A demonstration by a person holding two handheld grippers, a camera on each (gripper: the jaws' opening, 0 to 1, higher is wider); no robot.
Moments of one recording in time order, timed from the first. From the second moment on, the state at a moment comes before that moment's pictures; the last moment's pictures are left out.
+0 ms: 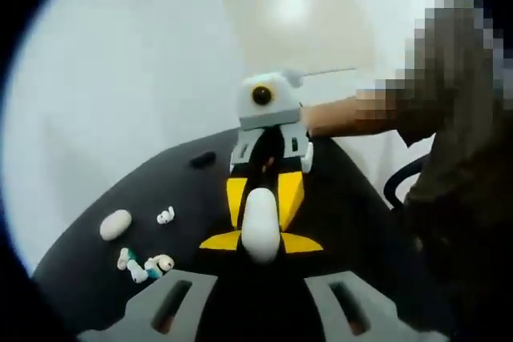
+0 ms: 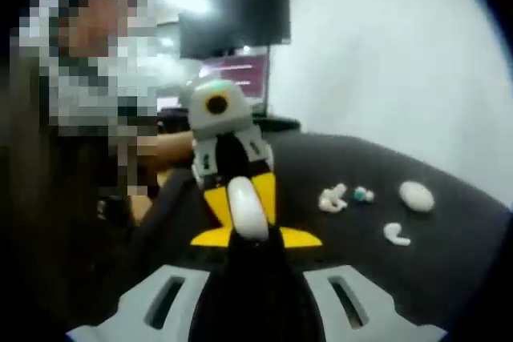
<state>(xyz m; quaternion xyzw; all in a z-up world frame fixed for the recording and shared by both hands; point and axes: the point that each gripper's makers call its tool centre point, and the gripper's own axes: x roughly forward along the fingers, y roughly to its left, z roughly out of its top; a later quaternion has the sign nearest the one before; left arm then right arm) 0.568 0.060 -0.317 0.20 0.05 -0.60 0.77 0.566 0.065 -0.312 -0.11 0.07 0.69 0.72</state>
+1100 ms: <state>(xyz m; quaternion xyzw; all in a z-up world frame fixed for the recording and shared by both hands) 0.594 0.062 -0.290 0.13 0.11 -0.61 0.77 0.579 0.055 -0.312 -0.06 0.11 0.67 0.73</state>
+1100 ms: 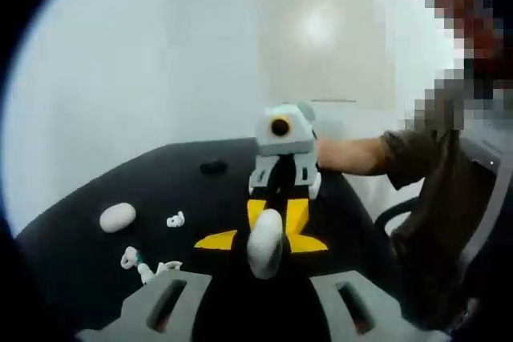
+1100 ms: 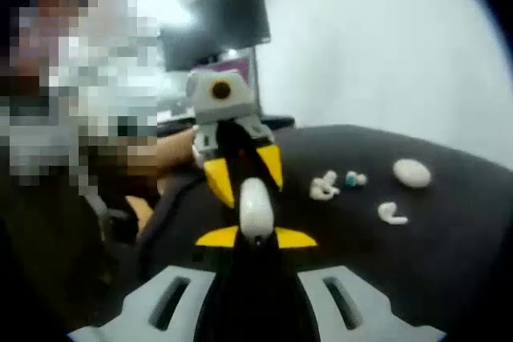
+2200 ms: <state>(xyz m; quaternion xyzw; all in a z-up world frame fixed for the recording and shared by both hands) 0.598 0.109 -0.263 -0.07 0.16 -0.59 0.79 0.568 0.058 -0.312 -0.16 0.03 0.67 0.72</state>
